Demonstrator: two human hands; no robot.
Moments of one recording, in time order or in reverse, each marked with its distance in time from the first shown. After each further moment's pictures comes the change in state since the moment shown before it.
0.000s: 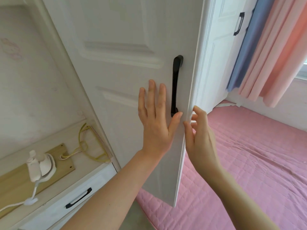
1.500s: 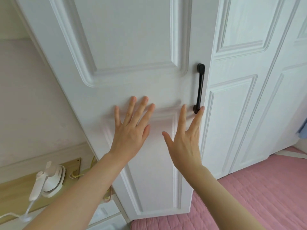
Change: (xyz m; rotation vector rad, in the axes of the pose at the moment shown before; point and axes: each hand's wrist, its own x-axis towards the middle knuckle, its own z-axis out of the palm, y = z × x) left_hand 0.103 -0.173 0.046 0.942 -0.232 0.118; right_hand 0.216 0.090 0.124 -0.149 -0.180 -0.225
